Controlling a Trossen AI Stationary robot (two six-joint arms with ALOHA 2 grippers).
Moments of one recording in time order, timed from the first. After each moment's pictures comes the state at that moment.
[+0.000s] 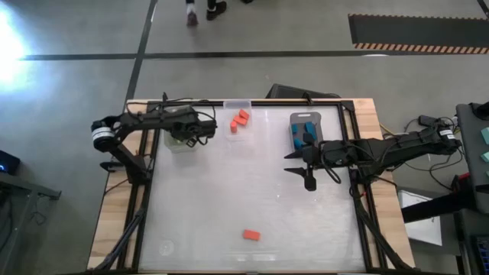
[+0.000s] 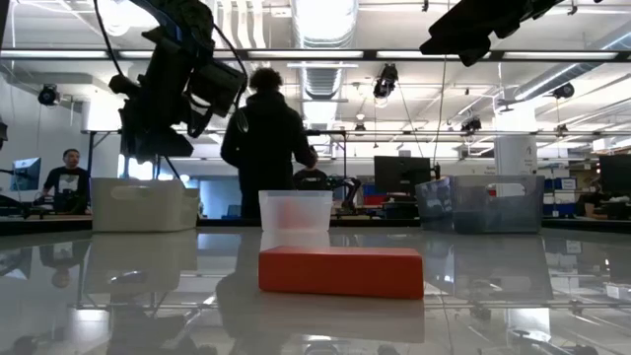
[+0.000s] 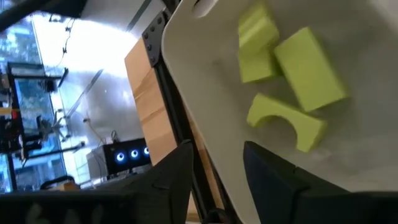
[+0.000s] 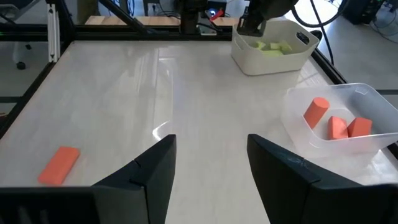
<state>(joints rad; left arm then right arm) 0.40 1.57 1.11 -1.45 -0.69 -0.82 0.15 0.98 0.73 -0.19 0.16 0.05</state>
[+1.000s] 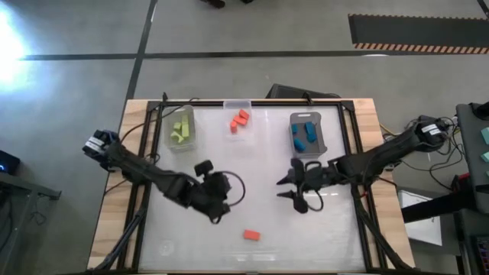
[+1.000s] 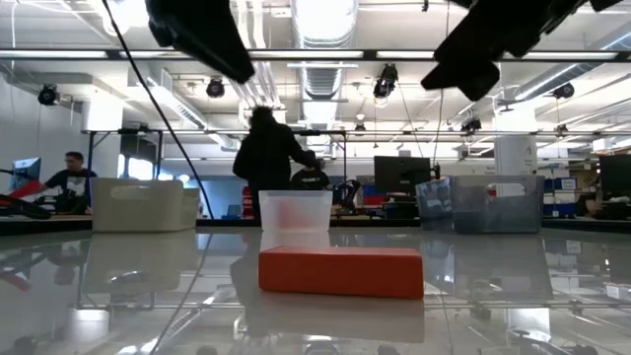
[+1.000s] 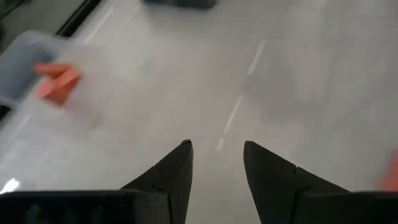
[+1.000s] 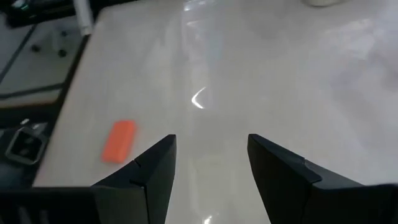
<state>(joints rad) -0.44 1.55 1.23 -0.74 -0.68 -0.67 0.31 1.23 0.72 -0.09 0.16 0.36</state>
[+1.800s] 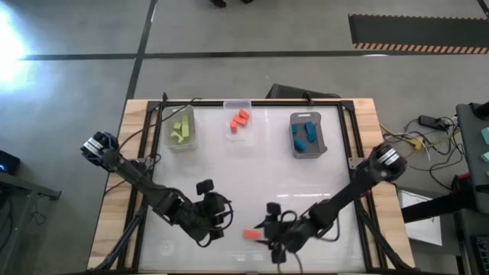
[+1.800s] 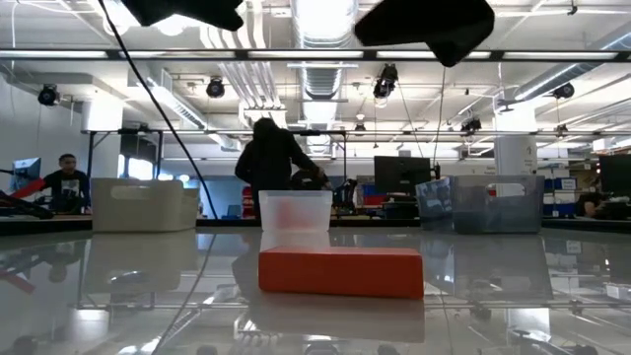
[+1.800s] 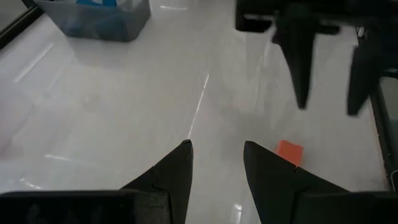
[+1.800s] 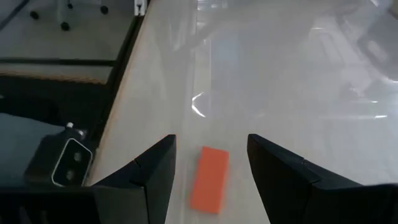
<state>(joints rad) -0.63 1.55 1.19 -0.47 -0.68 -0.65 0.63 1.81 1.15 0.02 0.42 0.37</state>
